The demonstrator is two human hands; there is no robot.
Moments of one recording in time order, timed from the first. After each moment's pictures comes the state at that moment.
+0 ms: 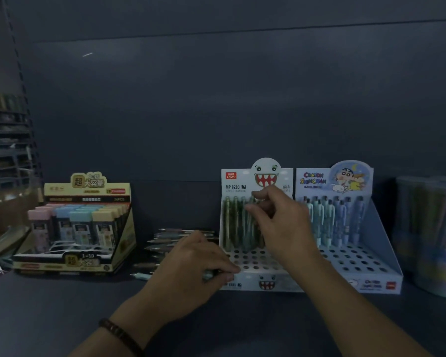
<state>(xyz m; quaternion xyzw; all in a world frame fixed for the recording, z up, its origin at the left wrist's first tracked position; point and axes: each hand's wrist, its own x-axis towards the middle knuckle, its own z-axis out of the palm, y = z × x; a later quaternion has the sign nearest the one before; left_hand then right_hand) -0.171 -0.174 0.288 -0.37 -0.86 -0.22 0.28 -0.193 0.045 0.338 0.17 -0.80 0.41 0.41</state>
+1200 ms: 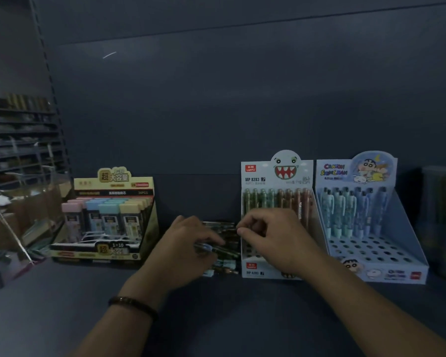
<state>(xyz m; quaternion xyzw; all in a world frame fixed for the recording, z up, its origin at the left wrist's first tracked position) -0.192 -0.228 0.289 -0.27 -0.90 -0.19 0.30 -0.175 0.017 0.328 0.25 -0.88 0.34 0.24</state>
